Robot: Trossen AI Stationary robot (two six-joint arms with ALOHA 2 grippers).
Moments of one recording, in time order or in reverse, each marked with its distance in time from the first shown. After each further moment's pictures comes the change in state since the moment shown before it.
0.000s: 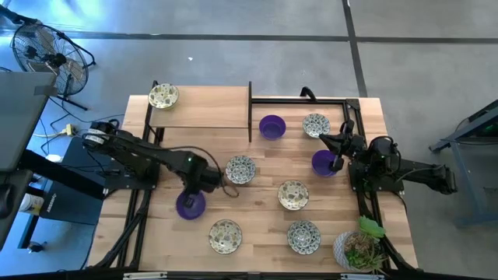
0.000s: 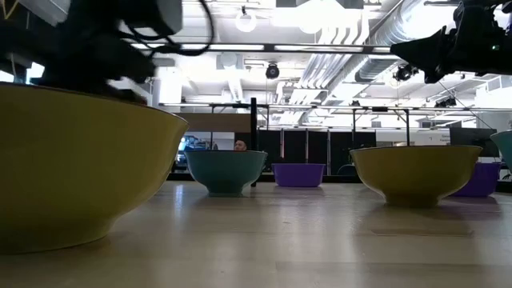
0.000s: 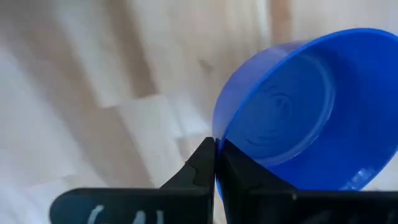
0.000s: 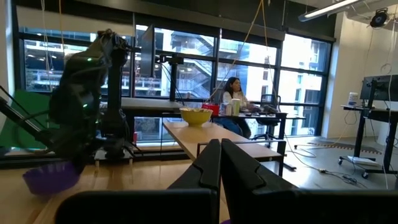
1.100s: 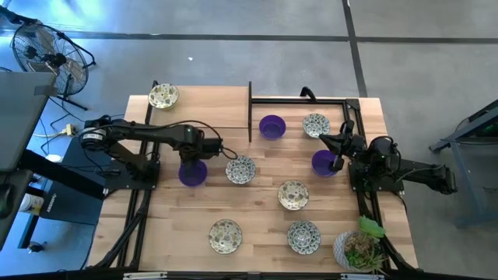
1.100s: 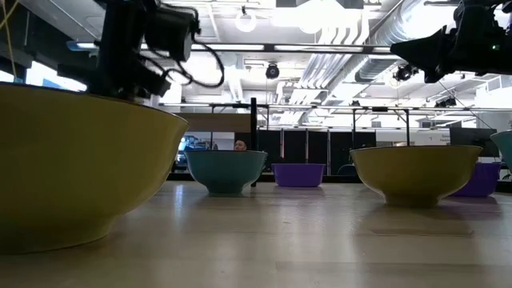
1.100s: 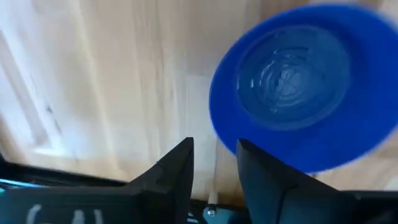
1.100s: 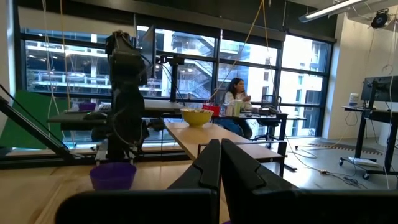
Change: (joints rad) left arm 0.291 -0.032 0.069 -0.243 -0.289 0.011; right arm 0.001 0.000 0.000 0.003 -0.003 -0.002
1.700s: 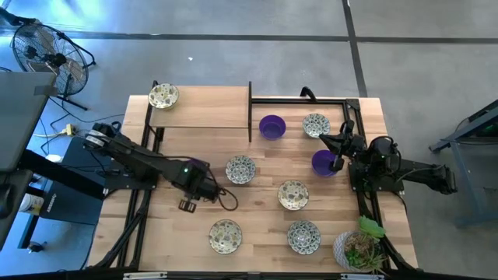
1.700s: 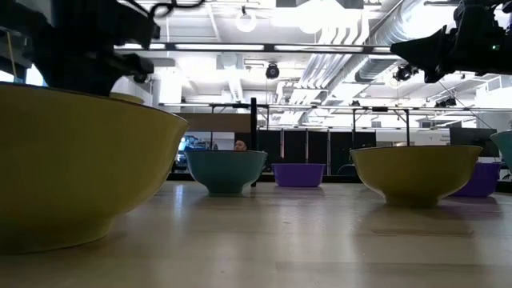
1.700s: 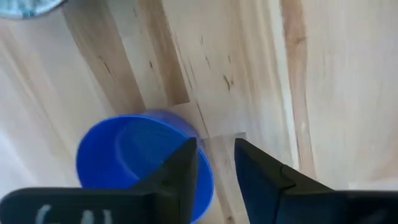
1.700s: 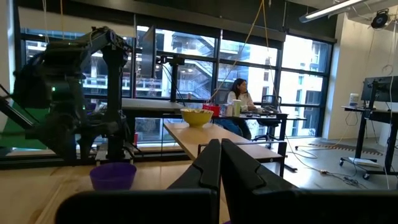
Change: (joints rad) left arm -0.437 0.063 0.060 0.148 0.050 -0.157; right arm 0.000 0.000 0.000 0.001 0.000 0.000
